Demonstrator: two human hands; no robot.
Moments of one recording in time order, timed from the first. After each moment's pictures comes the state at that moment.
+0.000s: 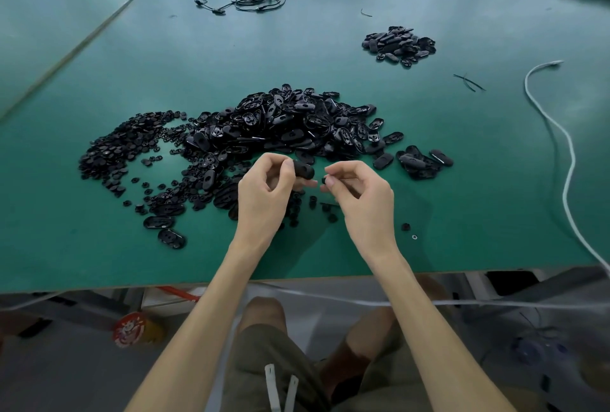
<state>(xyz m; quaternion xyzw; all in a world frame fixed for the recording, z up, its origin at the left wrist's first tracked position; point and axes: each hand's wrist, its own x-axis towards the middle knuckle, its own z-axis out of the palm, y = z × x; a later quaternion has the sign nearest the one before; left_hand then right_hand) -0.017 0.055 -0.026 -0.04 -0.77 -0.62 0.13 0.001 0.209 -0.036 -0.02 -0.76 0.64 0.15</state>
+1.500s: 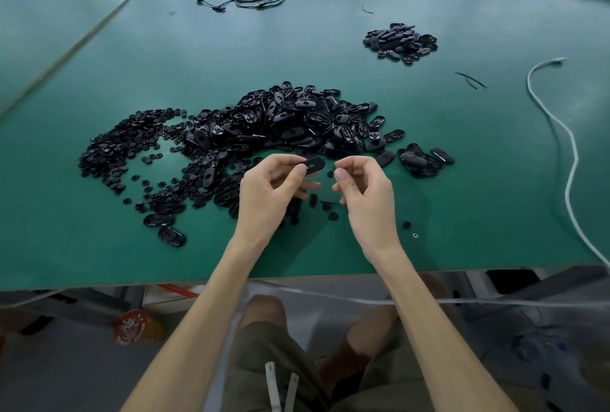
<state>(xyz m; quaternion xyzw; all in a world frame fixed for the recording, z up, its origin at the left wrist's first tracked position) -0.025 0.053 -0.041 -0.08 -0.73 -0.68 0.08 0.000 0.212 -0.037 -0.03 -0.74 0.65 0.15</state>
